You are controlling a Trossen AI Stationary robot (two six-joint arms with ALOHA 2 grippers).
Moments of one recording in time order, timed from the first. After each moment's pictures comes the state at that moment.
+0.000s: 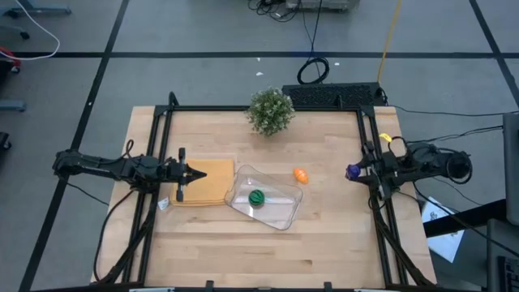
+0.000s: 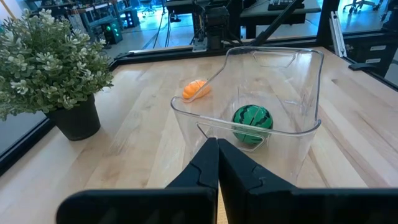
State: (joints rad) left arm -0.13 0.24 0.11 -0.08 -0.17 0.07; right arm 0.20 0.03 0.41 -0.39 0.02 0.07
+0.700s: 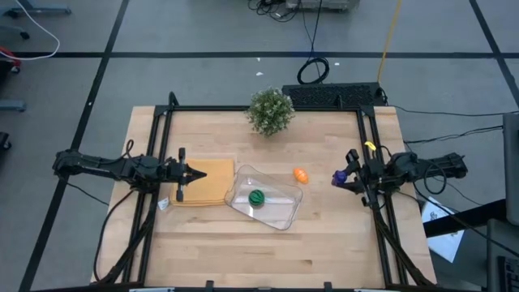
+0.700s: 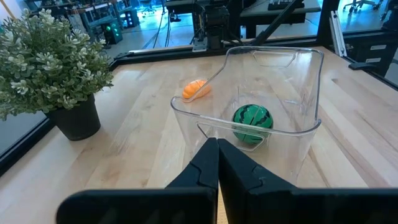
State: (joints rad) left arm -0.13 0.24 0.11 -0.08 -0.17 0.07; right arm 0.20 0.03 0.13 0.01 0.00 0.11
